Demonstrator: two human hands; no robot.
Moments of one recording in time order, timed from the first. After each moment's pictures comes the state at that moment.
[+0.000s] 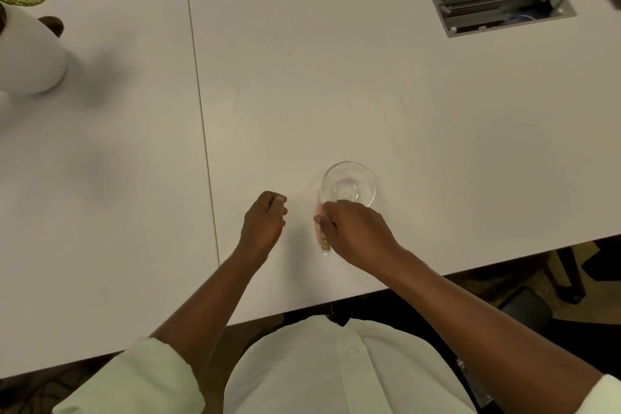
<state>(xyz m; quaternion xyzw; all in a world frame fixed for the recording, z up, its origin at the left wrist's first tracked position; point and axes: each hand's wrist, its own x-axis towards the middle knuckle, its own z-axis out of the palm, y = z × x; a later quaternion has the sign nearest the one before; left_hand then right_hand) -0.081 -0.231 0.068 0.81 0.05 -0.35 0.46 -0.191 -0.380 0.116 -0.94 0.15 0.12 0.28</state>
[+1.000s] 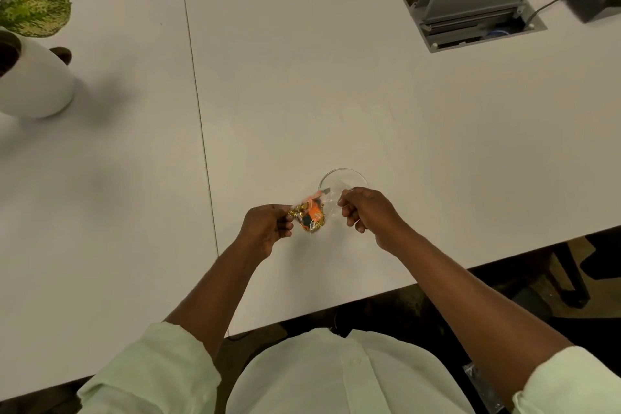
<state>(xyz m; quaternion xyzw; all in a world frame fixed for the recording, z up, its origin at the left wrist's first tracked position) -0.066 -0.237 0.061 0.65 0.19 -0.45 0.57 -0.184 -0.421 0.096 -0.62 0.42 0.09 0.65</state>
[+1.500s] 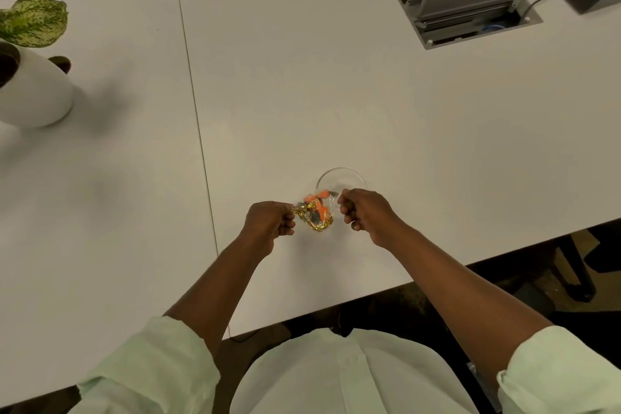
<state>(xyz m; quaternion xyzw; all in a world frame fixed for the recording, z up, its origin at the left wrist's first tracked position) -0.068 -0.251 0.063 0.71 0.15 -0.43 0.54 -0.181 -0.426 0.079 -0.54 0.47 0.10 0.69</state>
